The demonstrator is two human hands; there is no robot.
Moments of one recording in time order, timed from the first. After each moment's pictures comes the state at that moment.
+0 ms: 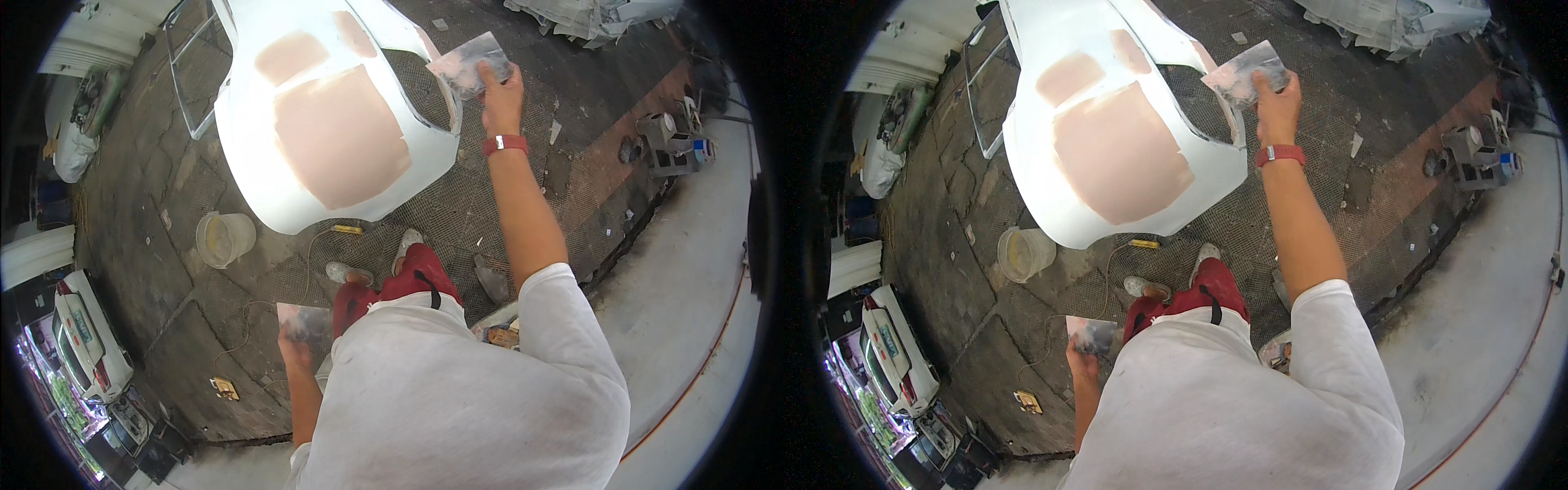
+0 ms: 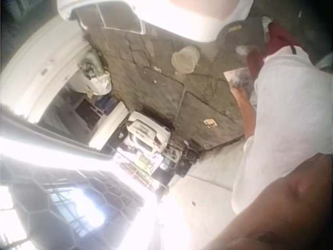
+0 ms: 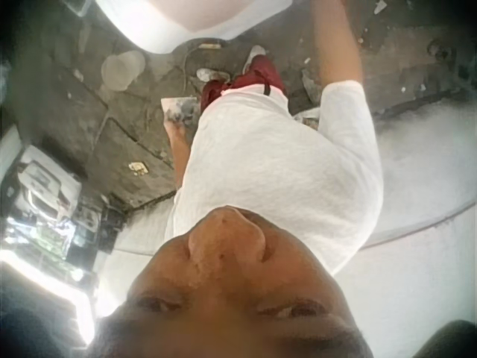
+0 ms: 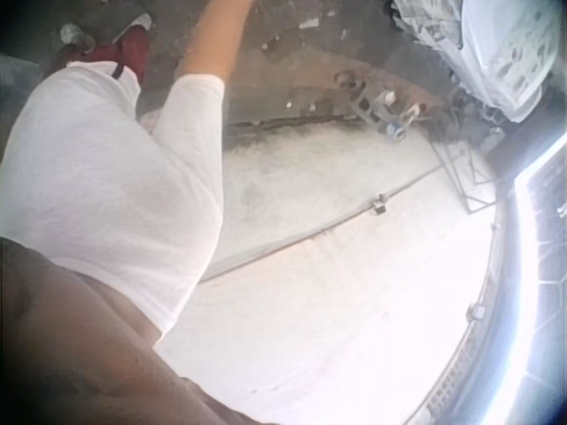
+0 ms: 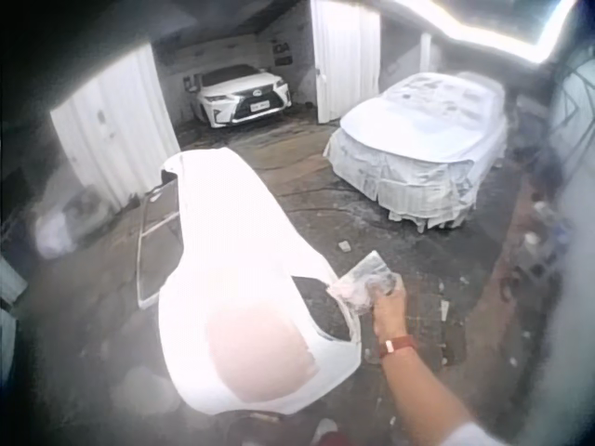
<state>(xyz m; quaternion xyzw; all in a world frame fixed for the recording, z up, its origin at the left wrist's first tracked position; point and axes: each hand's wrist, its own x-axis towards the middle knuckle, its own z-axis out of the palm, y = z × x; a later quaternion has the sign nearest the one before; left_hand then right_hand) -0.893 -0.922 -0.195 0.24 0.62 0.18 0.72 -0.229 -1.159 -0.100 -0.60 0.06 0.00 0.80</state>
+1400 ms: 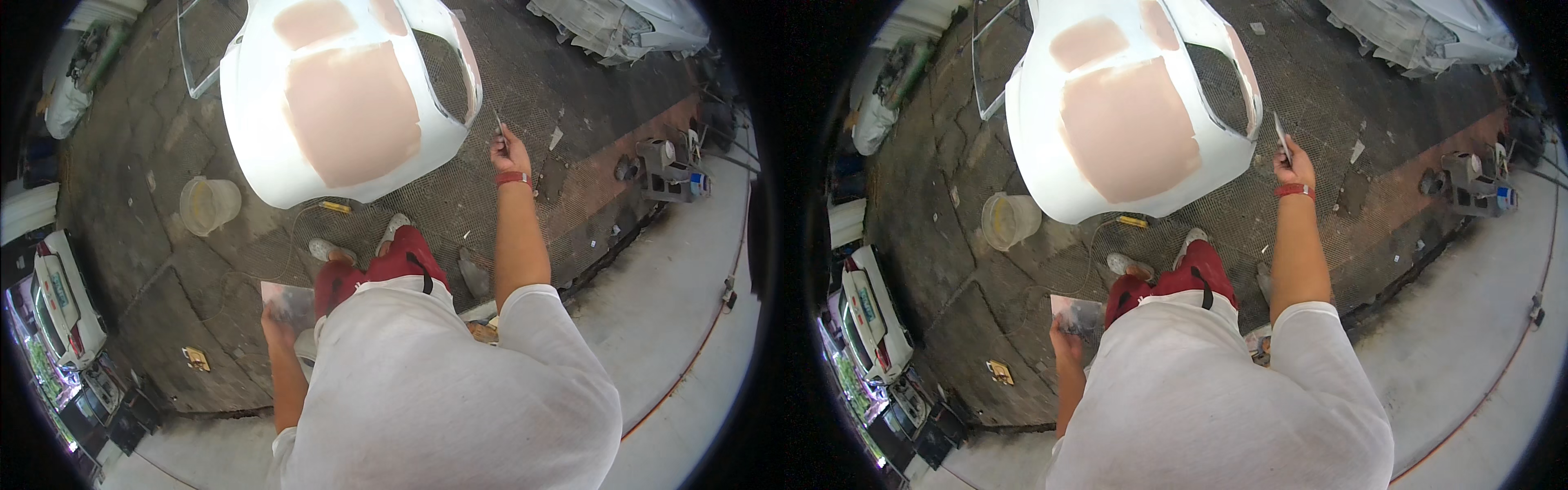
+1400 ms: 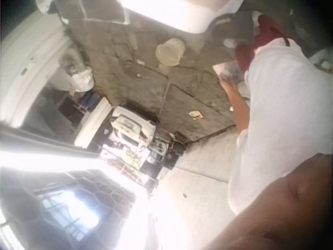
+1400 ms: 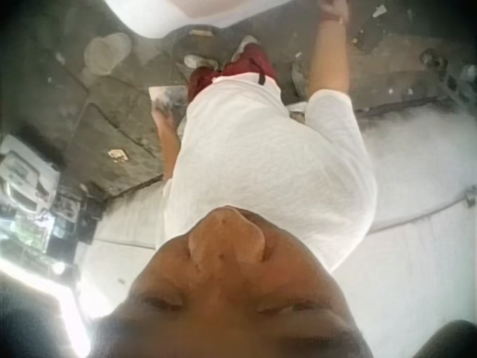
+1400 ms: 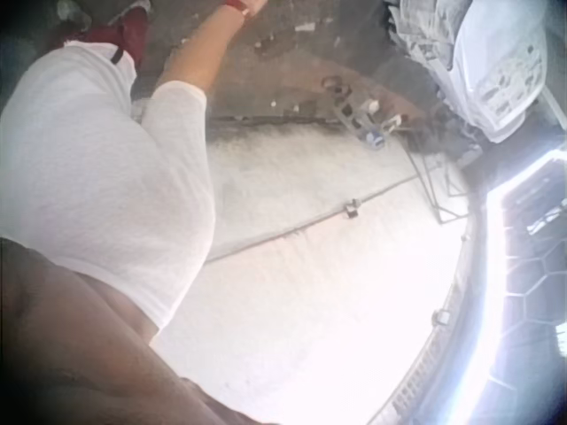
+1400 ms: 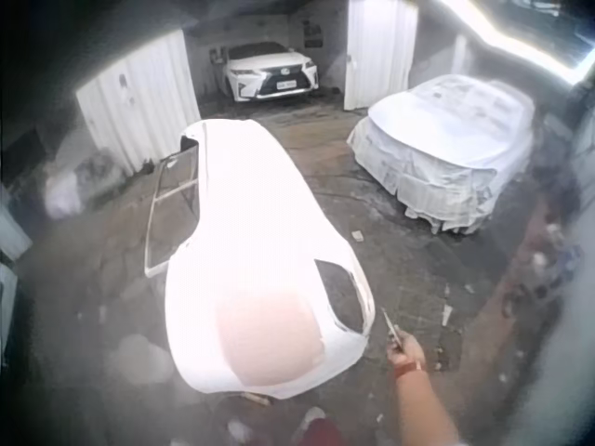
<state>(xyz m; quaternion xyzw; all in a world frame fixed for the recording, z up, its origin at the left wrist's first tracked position) -0.896 -0.925 -0.199 0.18 0.64 0.21 0.72 -0.251 -1.252 -0.263 -0.34 0.34 0.26 0.84</state>
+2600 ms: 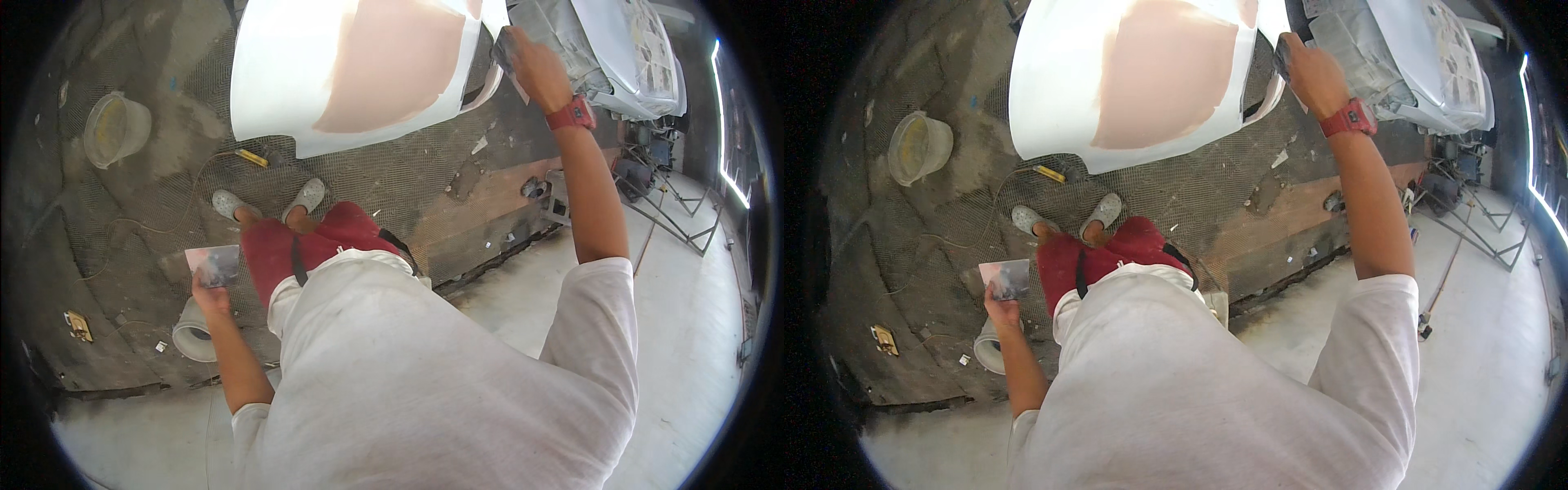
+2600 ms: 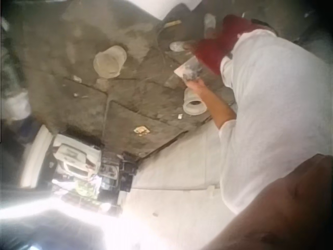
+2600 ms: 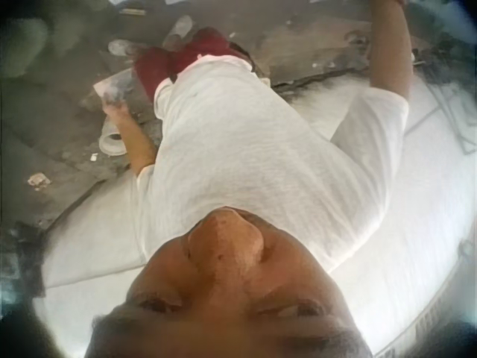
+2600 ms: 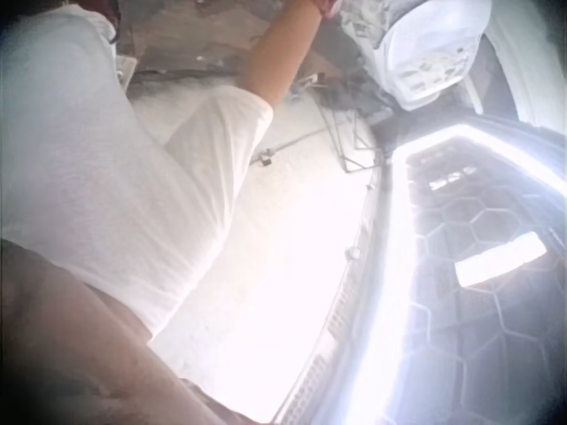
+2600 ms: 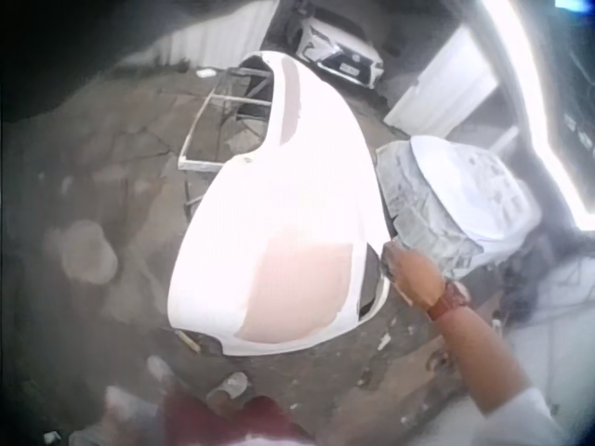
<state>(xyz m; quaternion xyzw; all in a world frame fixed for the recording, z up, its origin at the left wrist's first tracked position) -0.976 -0.946 -0.340 0.02 0.61 0.33 0.72 -0.222 -1.070 -0.002 0.85 0.51 0.03 0.13</state>
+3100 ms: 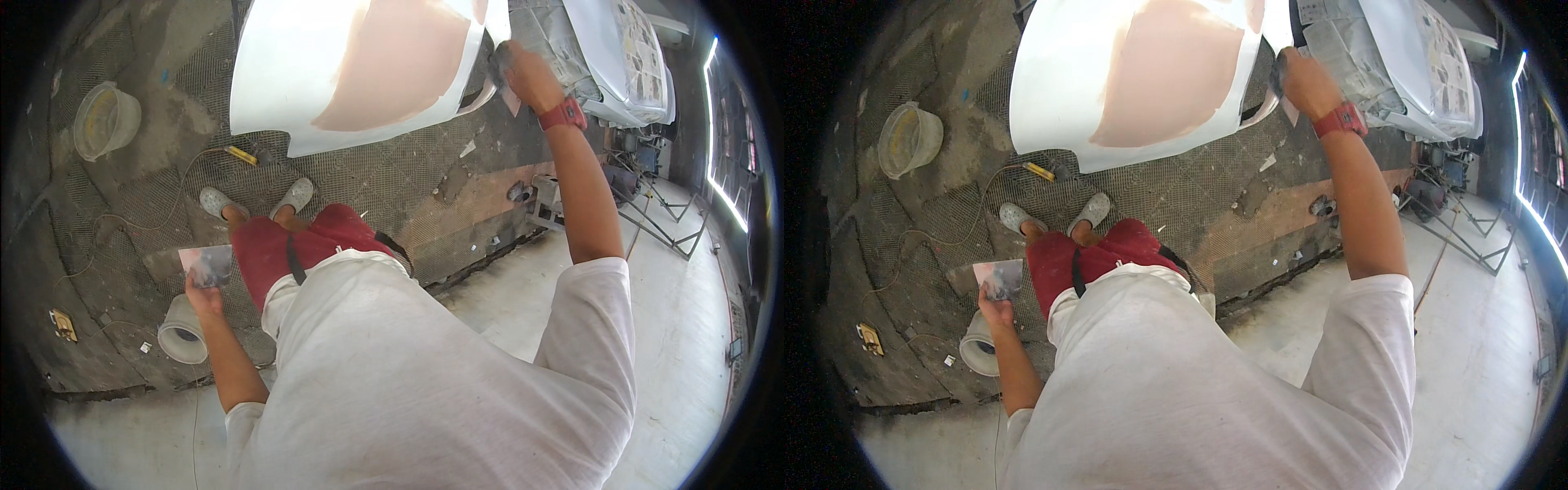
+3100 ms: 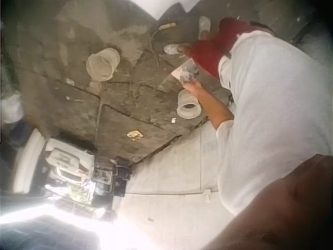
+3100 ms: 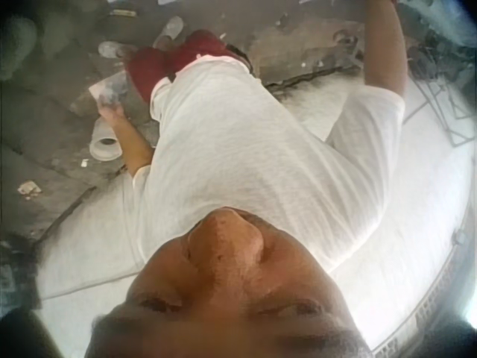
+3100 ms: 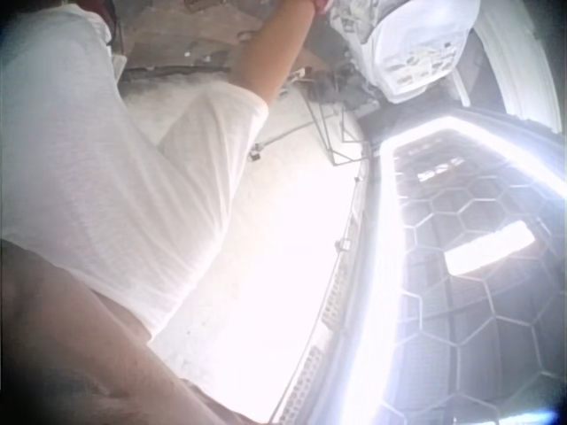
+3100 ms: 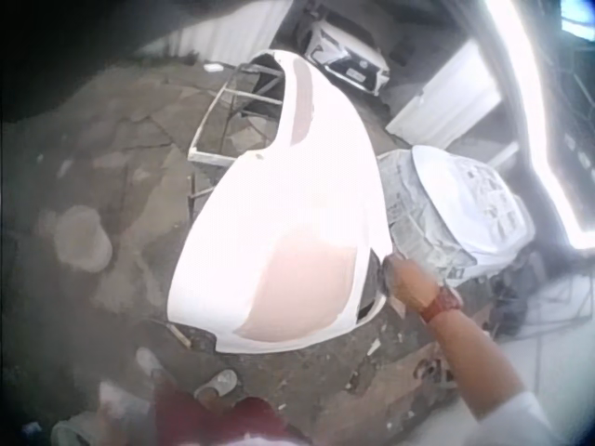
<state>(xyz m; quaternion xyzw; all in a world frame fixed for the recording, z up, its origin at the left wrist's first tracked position) -0.977 -0.958 -0.355 -0.01 0.63 0.33 0.70 -0.221 -1.059 -0.014 0.87 0.48 -0.01 0.14</state>
